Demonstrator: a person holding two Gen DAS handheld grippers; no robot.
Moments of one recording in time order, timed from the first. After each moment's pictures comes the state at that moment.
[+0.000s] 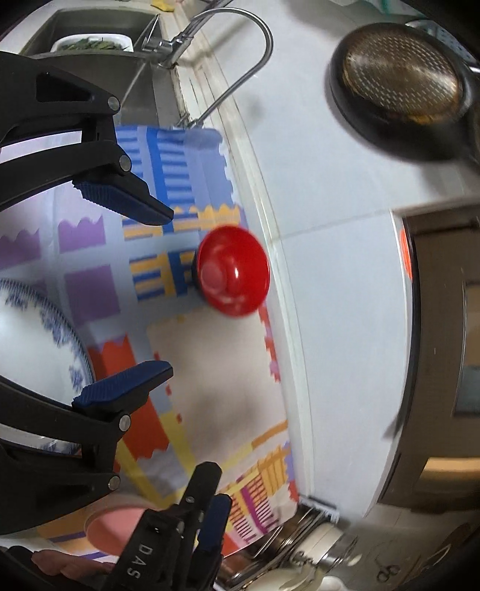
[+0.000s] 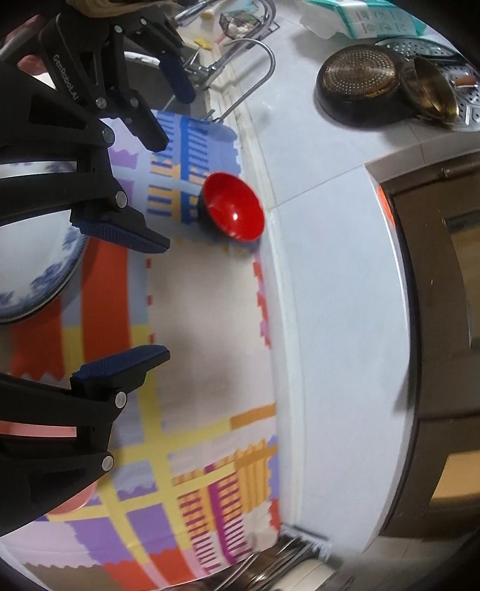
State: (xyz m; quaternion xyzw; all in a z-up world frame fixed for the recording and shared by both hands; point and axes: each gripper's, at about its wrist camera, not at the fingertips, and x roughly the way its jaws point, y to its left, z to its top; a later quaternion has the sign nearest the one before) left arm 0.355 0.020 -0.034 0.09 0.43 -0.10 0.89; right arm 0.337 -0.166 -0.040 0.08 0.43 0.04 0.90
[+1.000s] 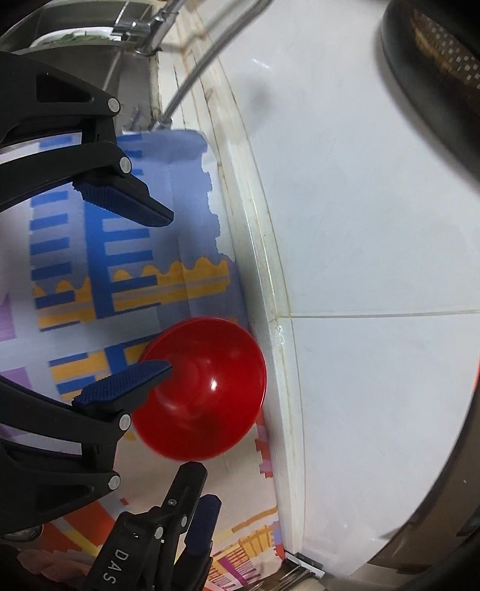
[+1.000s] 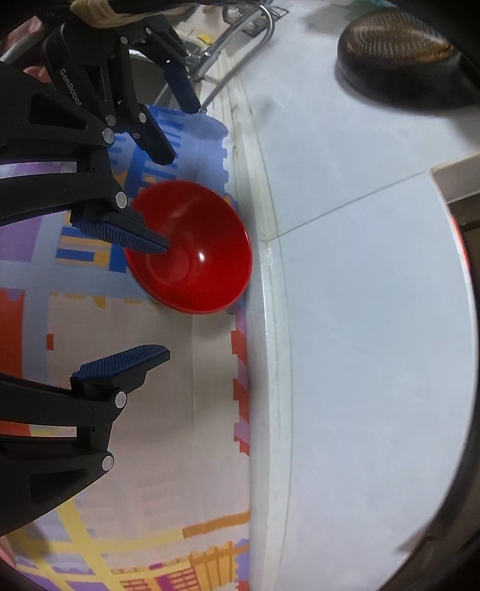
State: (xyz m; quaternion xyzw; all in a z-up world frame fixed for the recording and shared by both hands) left arm 0.482 0.092 -0.115 0.08 0.45 -0.07 0.88; right arm 0.470 -0.076 -0.110 0.08 0.46 0.08 0.88
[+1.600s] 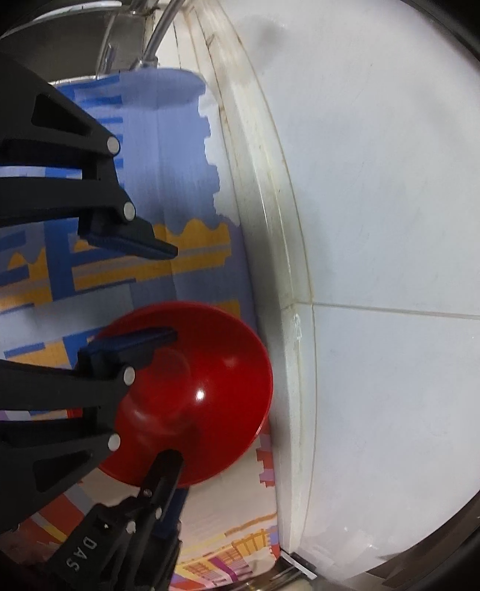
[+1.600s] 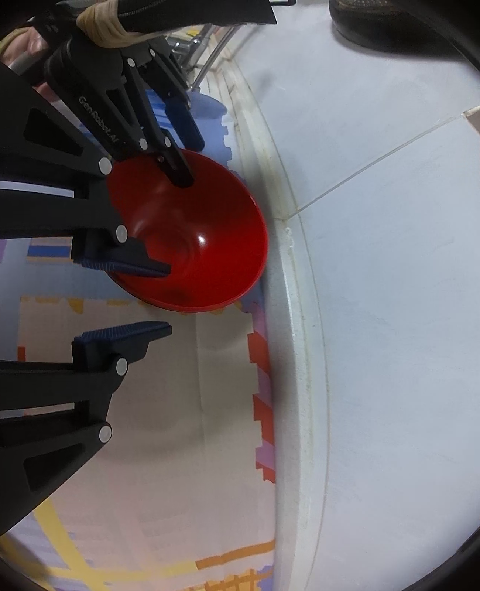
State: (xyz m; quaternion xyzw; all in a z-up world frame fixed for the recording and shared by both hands) left arm 0.528 0.085 -0.156 0.04 0.49 -0.11 0.86; right arm 0.505 -0.071 -0.152 0.10 0.50 0.08 0.86
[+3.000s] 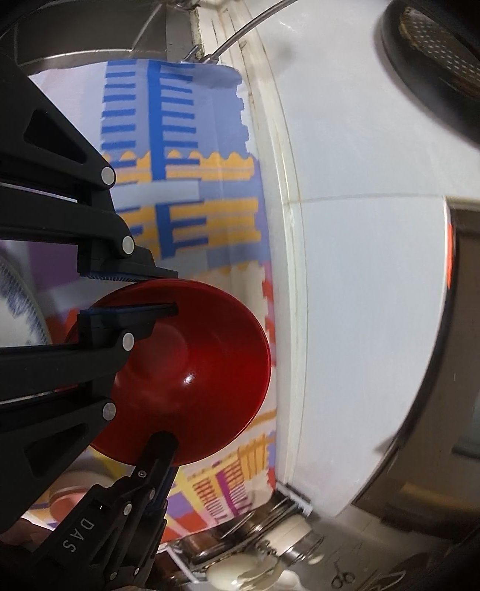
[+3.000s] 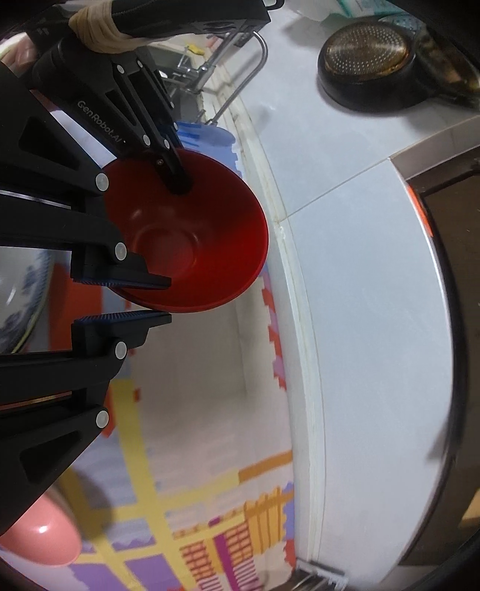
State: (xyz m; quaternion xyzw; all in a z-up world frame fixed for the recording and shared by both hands) left arm 0.408 0.011 -0.076 0.00 0.46 -0.16 0.87; right arm 0.387 -0.139 -0.074 0.12 0.47 0.05 0.87
